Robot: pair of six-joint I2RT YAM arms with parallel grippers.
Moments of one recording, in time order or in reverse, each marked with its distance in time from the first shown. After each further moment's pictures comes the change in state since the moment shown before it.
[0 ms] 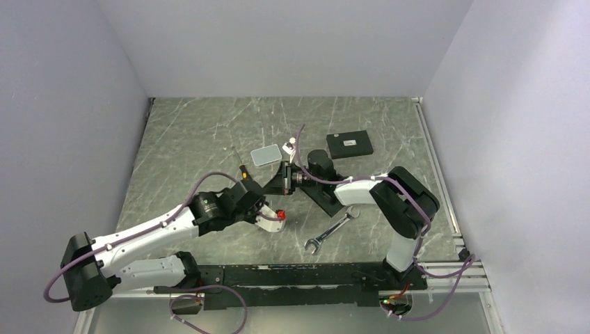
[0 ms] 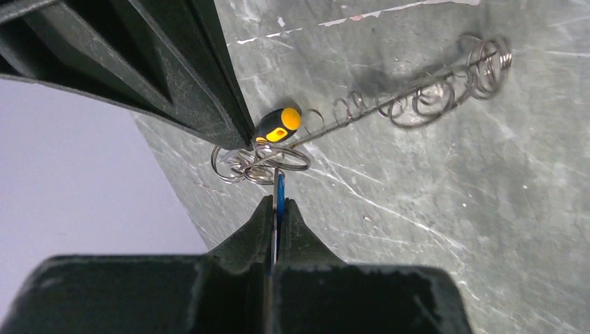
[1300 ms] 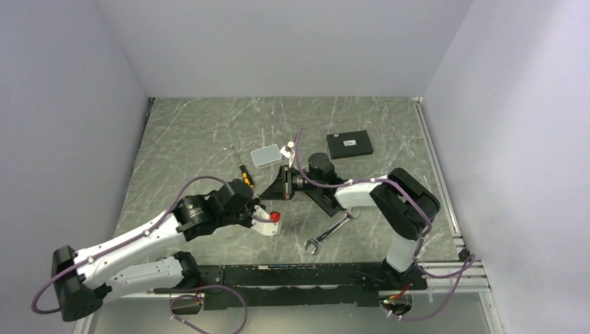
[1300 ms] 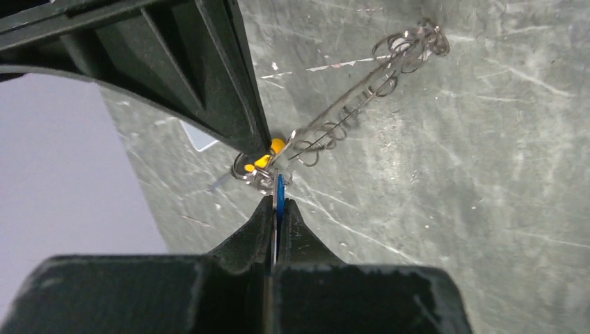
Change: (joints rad) left arm 0.001 -0.170 -0.050 0.016 0.138 -0.024; right arm 0.011 -0.011 -0.046 0.101 -0.067 -0.003
